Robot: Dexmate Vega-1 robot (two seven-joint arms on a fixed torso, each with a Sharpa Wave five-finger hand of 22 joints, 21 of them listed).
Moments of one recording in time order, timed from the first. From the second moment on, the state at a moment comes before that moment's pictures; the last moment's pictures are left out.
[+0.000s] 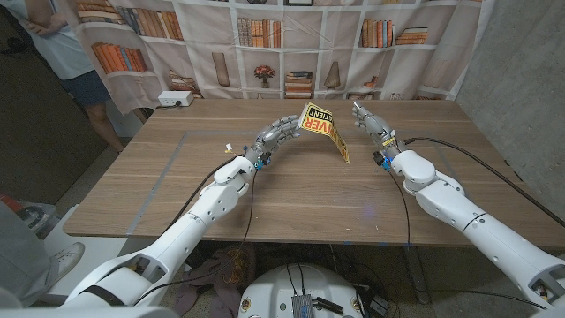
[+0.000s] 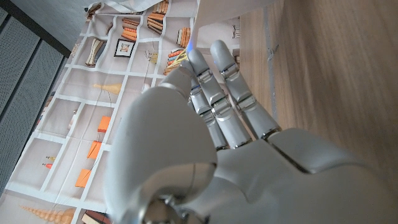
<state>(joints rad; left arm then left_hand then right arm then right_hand) 0.77 0.33 0.46 -1.33 -0.81 -0.11 -0.15 1.35 0.11 0.32 -0.13 0.19 0.72 -0.01 0.49 0.41 0.91 -0.16 0.35 0.45 1.12 -0.21 0.27 0.25 0.85 -0.10 0.87 0.19 -0.88 -0.68 -0.44 -1.60 0.35 0.09 -0.15 0.31 0.02 0.07 -0.05 0.21 0.09 0.00 0.23 0.19 0.08 0.04 0.23 0.18 0.00 0.00 0.18 0.17 0.06 0.06 0.20 0.18</state>
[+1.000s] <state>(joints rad) 0.76 0.35 0.48 -1.35 -0.82 -0.04 -0.15 1.35 0.11 0.33 -0.13 0.19 0.72 -0.01 0.47 0.41 0.91 -0.16 0.36 0.46 1.12 -0.21 0.27 0.26 0.84 -0.10 0.88 0.19 -0.81 -0.77 -0.48 -1.81 0.09 -0.14 -0.18 0.61 0.11 0.20 -0.18 0.19 0.30 -0.11 0.28 0.20 0.21 -0.06 0.25 0.18 0.08 -0.03 0.19 0.17 0.14 0.02 0.20 0.18</state>
